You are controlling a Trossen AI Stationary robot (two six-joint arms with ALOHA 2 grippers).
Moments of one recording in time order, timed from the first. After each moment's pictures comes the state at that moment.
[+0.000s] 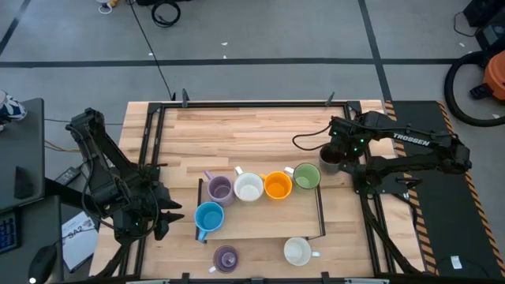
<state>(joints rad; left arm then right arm) -1.06 1.08 0.96 -0.93 -0.72 -1.43 -0.45 0.98 0.82 -1.41 -0.09 0.03</state>
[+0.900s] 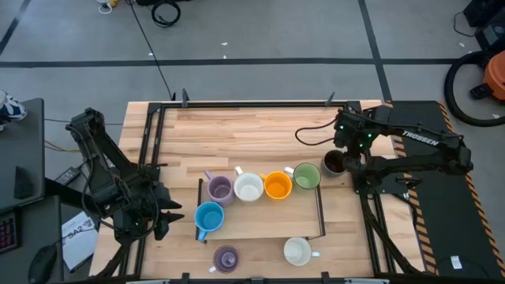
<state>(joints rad) -1.06 1.08 0.96 -0.93 -0.72 -1.43 -0.44 0.95 0.96 -1.50 -0.18 0.00</state>
